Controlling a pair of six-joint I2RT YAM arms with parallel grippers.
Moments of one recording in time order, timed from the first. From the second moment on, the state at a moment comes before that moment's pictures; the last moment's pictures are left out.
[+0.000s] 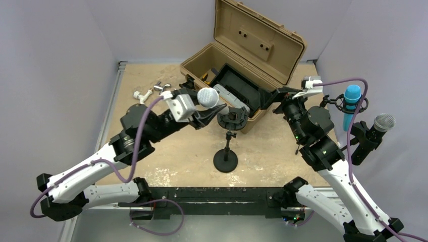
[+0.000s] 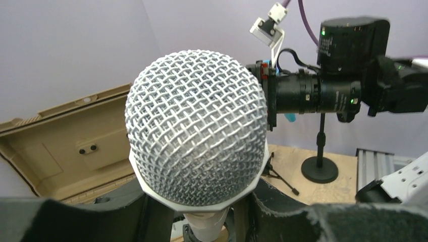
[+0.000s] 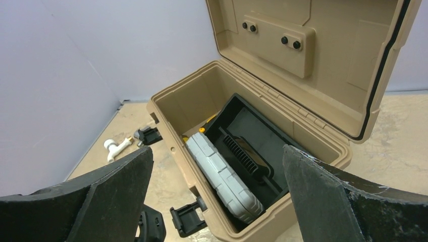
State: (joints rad) left arm -1.05 1.00 1.19 0.11 0.09 0.23; right arm 0.54 0.75 0.96 -0.12 0.29 0.27
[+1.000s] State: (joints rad) left arm -0.24 1.44 1.25 -0.93 -0.07 -0.21; right arm 0.54 0.74 0.94 -0.10 0.24 0.27
